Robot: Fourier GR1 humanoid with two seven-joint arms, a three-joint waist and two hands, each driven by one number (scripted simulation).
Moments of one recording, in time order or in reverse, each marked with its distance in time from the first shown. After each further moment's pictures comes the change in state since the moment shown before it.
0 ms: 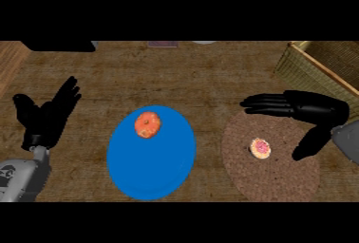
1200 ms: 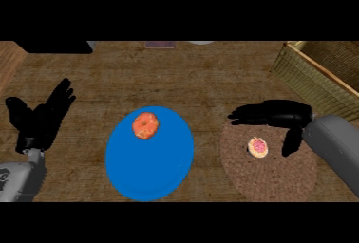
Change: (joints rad) left arm 0.023 -0.027 0.074 -0.002 -0.047 -0.046 0.000; right arm -0.084 0.168 0.125 0.354 0.292 -0.141 -0.160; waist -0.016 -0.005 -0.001
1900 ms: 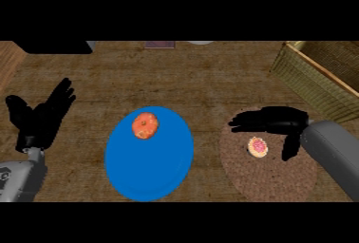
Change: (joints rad) left arm -0.009 -0.017 0.028 0.011 -0.017 -0.028 0.008; right arm 0.020 0.028 0.025 0.063 0.053 -0.065 -0.042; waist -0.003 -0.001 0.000
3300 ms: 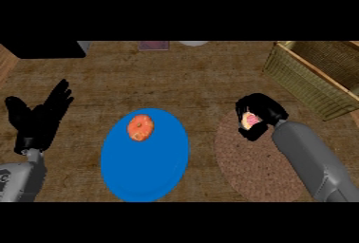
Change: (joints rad) left arm 0.011 -0.029 0.042 -0.010 -0.050 -0.012 0.017; right arm 0.001 0.269 -0.364 0.183 0.004 -0.174 0.675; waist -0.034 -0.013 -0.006
